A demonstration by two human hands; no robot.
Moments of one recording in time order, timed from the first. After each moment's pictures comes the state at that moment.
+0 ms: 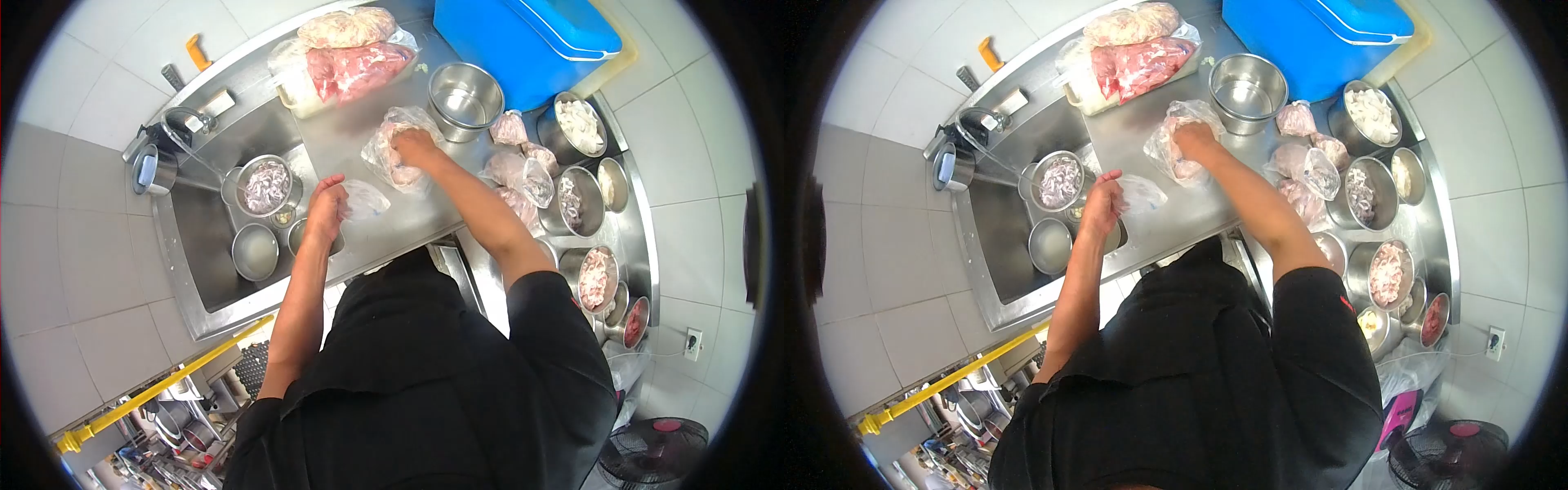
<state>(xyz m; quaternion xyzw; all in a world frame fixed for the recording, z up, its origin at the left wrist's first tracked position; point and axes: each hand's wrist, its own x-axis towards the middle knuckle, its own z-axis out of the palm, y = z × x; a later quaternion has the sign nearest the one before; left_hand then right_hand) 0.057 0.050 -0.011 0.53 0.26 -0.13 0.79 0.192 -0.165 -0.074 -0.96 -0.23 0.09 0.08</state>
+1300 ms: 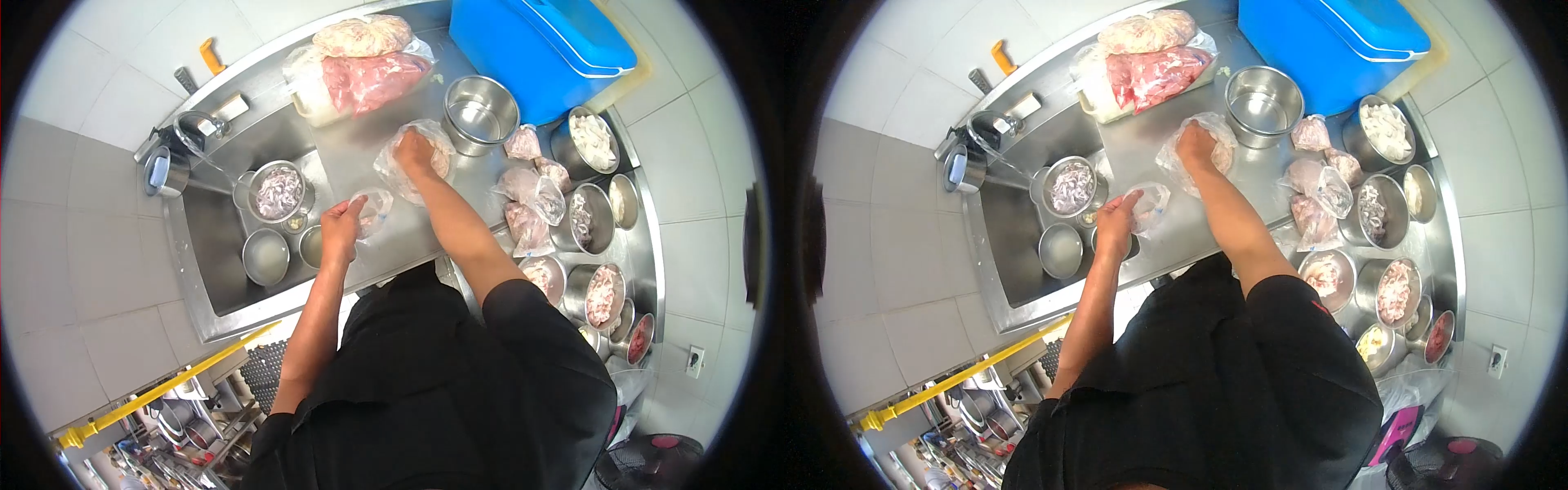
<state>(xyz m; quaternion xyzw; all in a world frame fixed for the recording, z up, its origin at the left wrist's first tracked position) 0.039 0.034 0.011 0.63 0.27 -0.06 0.73 0.217 -0.110 -0.098 -0.96 0.09 -0.01 0.26</state>
